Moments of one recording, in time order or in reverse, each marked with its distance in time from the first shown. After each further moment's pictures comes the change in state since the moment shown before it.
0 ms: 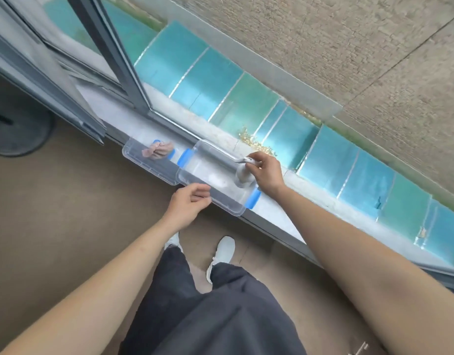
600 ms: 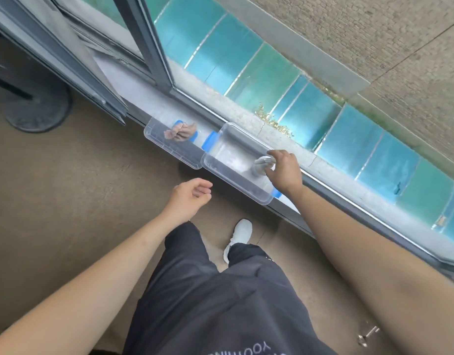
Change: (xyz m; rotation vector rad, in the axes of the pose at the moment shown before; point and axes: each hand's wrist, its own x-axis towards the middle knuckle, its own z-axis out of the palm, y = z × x) left_hand -0.004 -0.046 -0.058 0.107 0.013 -0.079; right_hand 0.003 0.013 0.056 -0.445 -0.066 -0.010
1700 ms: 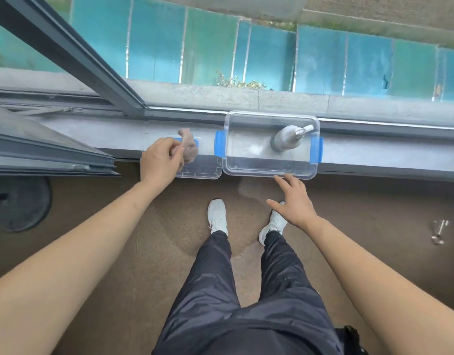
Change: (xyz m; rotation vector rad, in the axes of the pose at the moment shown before) left_hand 0.216 -0.024 -0.139 0.687 0.049 0.443; right_hand -0.076 -0.062 0.156 0.231 -0.103 0.446
